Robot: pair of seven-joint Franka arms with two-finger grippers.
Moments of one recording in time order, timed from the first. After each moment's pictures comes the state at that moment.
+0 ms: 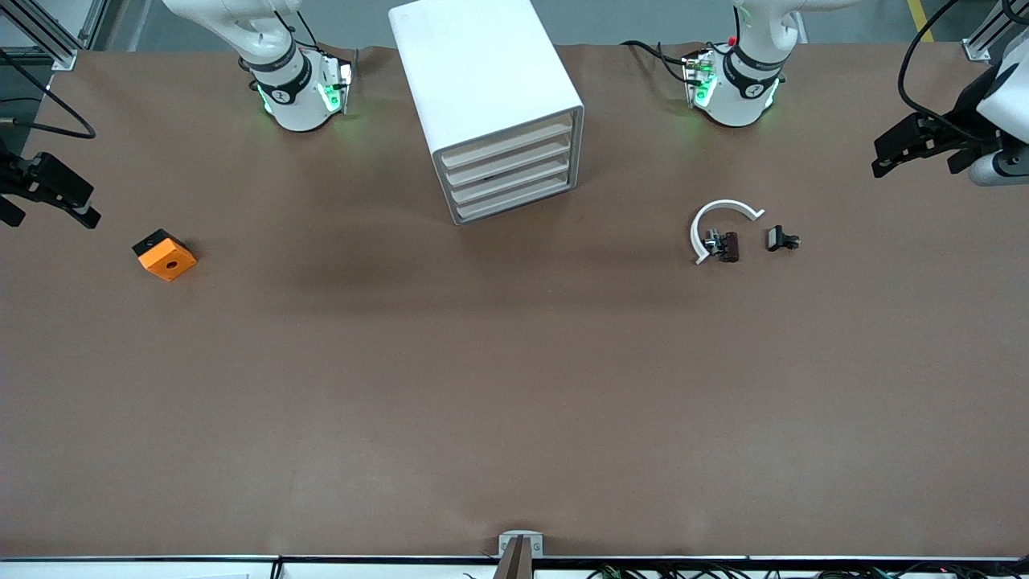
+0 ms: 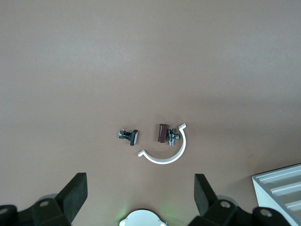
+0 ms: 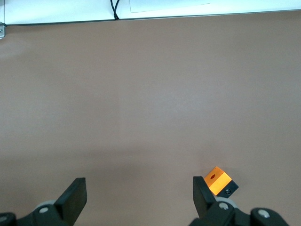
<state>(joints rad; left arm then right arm) 0.00 -0.08 -0.08 -1.57 0.01 1.43 -0.10 0.04 -0.08 -0.07 -1.61 0.00 1.70 0.01</state>
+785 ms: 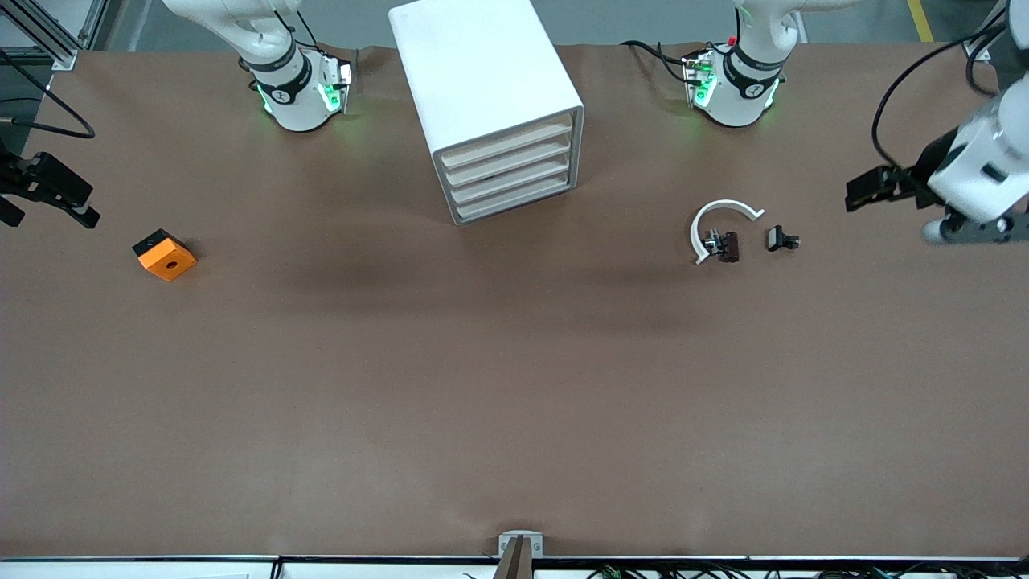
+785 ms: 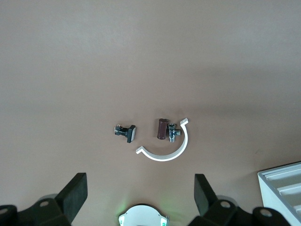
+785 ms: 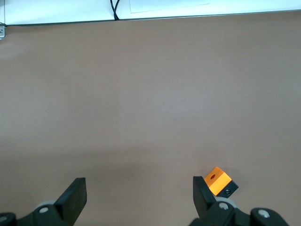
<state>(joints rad) 0.01 0.08 -0.08 -1.56 0.01 1.44 -0.10 0.04 -0.08 -0.07 -1.61 0.00 1.70 0.01</state>
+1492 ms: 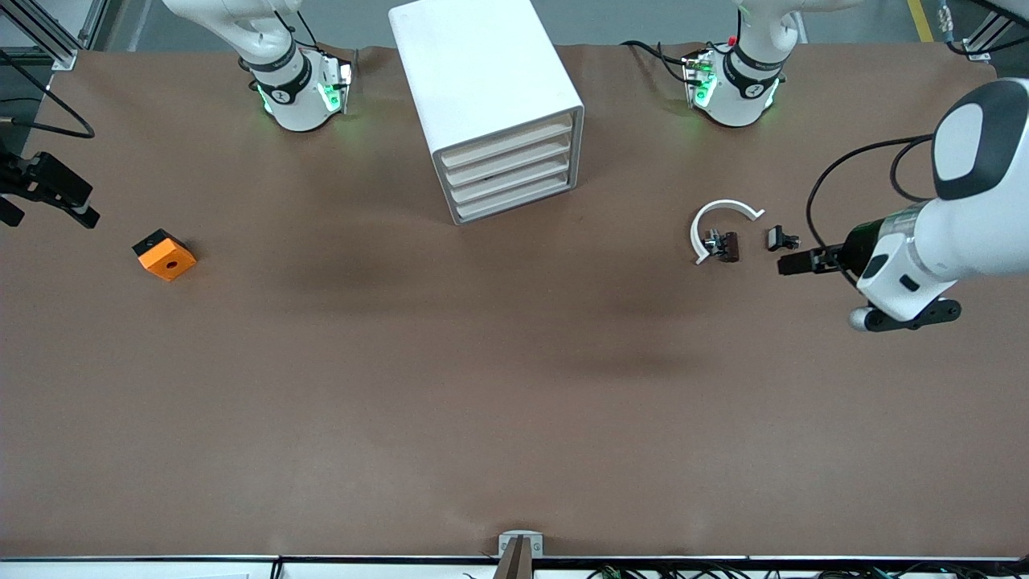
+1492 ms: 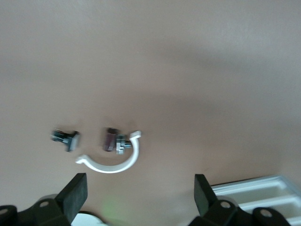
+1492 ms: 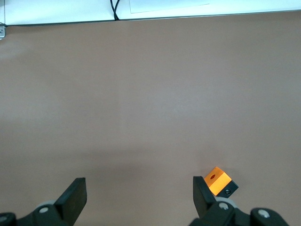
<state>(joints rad) -0.03 0.31 -0.09 -1.48 -0.18 1.54 -0.35 0.04 -0.08 -0.07 -1.61 0.00 1.70 0.01</state>
